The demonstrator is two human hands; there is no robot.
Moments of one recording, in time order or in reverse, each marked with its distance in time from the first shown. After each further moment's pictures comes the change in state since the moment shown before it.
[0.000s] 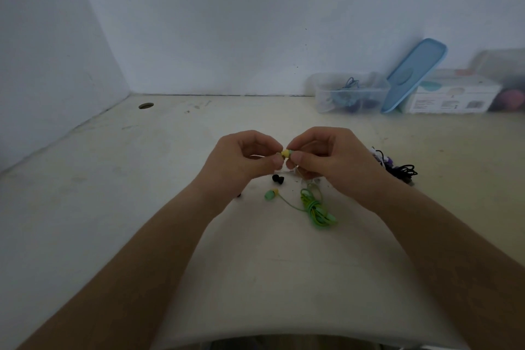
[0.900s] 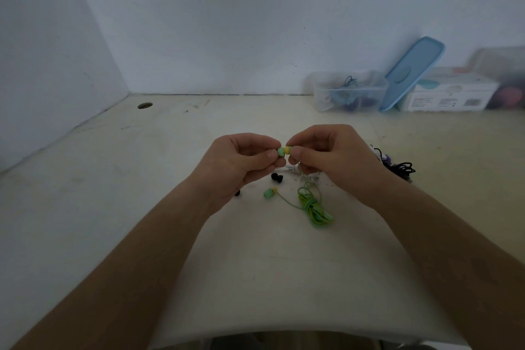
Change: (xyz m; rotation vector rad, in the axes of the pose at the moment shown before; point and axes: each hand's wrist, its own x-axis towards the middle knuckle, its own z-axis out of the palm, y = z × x) left_hand -0.004 0.008 0.000 -0.362 -0.046 -0.188; right_hand -0.001 0.000 -0.003 -0.002 0.033 -0.018
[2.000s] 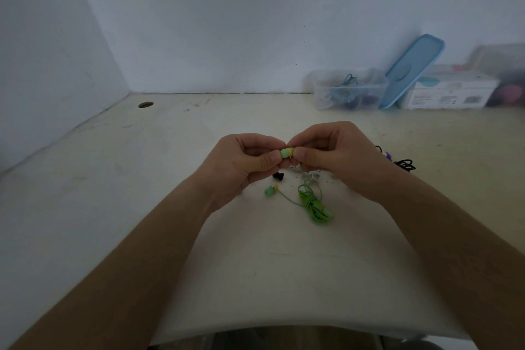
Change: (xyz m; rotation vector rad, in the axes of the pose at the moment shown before) left_hand 0.000 -0.002 0.000 -0.037 -0.100 0.006; right_hand -0.004 -0.008 -0.005 0.052 -0.103 -0.013
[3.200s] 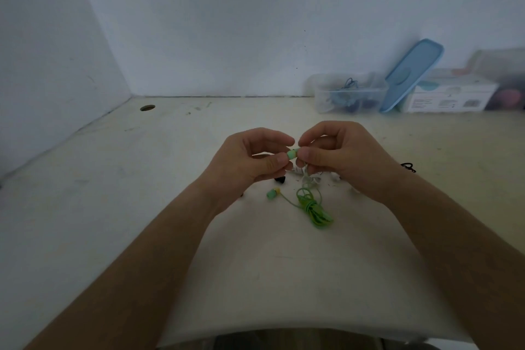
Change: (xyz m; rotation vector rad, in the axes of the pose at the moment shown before) left_hand 0.001 0.001 0.000 0.230 -0.050 0.139; right_hand -0.001 -0.005 -0.005 0.047 0.041 0.052
